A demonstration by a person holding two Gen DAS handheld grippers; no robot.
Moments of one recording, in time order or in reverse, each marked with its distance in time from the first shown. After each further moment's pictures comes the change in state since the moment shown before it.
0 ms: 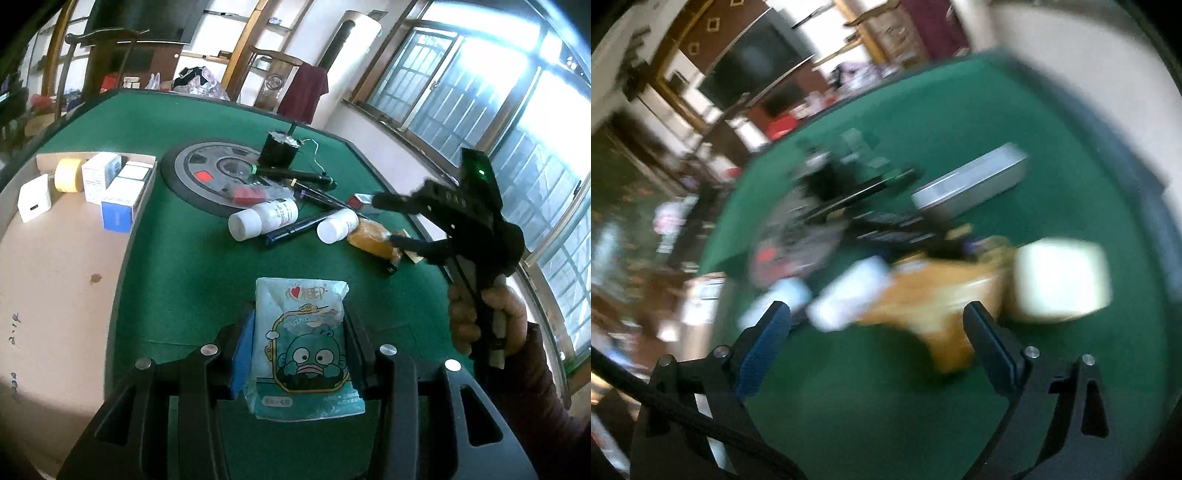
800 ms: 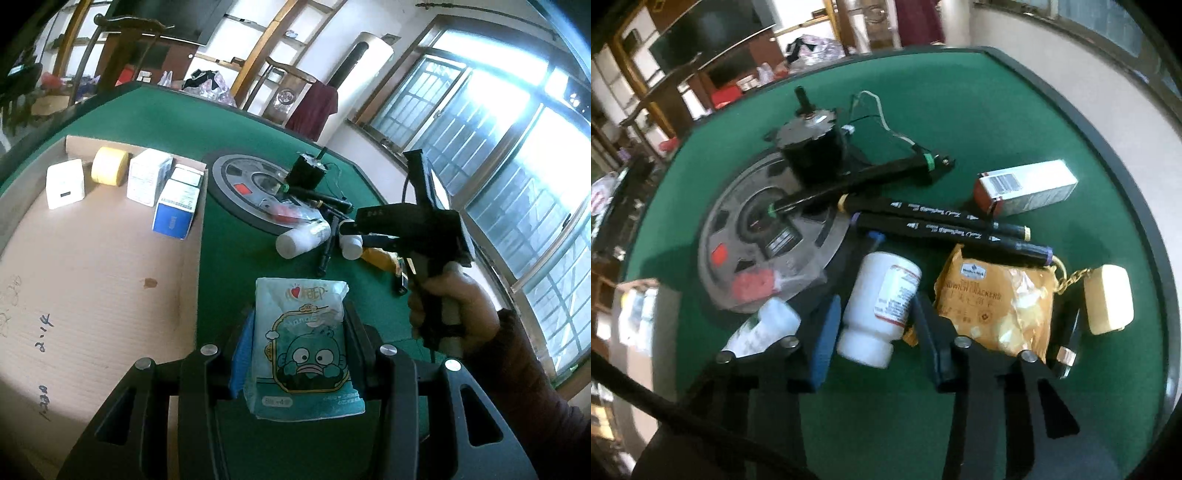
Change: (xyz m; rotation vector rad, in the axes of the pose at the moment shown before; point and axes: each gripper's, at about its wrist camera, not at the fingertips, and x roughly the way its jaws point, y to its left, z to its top) left arm -0.027 0.063 0.003 -0.086 -0.056 -0.065; right arm 0.070 0.056 0.020 -0.058 0.014 -0.490
